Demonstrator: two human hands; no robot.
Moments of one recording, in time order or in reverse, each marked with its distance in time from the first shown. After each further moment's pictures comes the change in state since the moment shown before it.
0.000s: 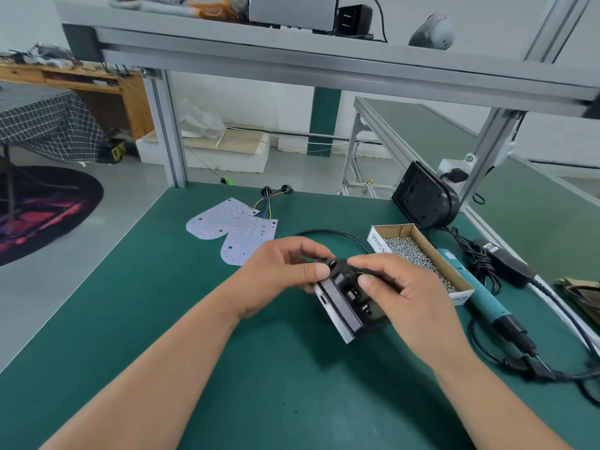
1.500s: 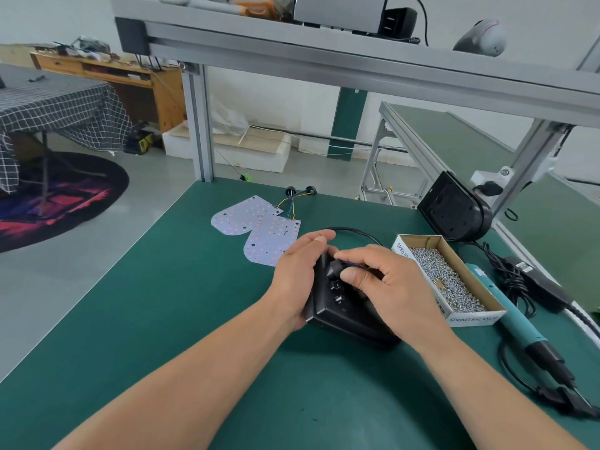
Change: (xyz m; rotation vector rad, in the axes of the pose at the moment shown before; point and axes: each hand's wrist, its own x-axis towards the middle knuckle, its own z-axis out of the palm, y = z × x) left_hand 0.010 -0.008 0.028 -0.545 0.430 -0.110; right_hand 0.045 -0.002 0.042 0.033 -0.148 -0.118
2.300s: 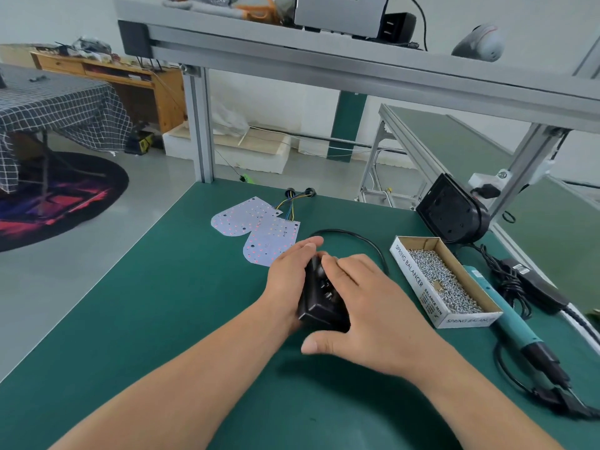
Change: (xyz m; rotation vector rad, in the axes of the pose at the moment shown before) left_hand -0.001 -0.002 -0.005 -0.118 0.117 -0.054; right_hand -0.019 -0.027 0.012 -0.744 -0.285 -0.204
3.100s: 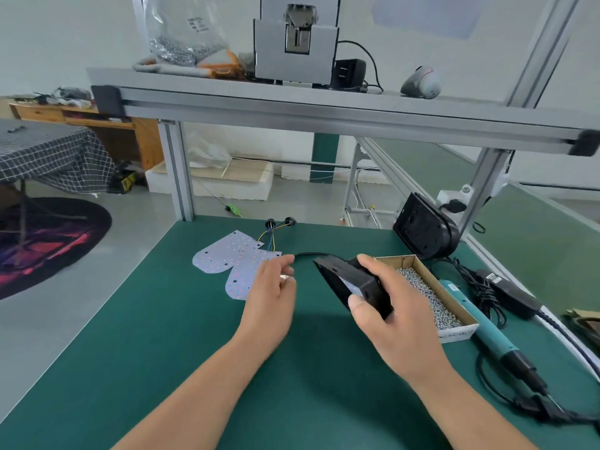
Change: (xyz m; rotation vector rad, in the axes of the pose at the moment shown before) left_hand 0.018 0.006 -0.018 0.974 0.060 0.481; right_hand -0.020 0.032 -0.010 0.538 0.505 0.401
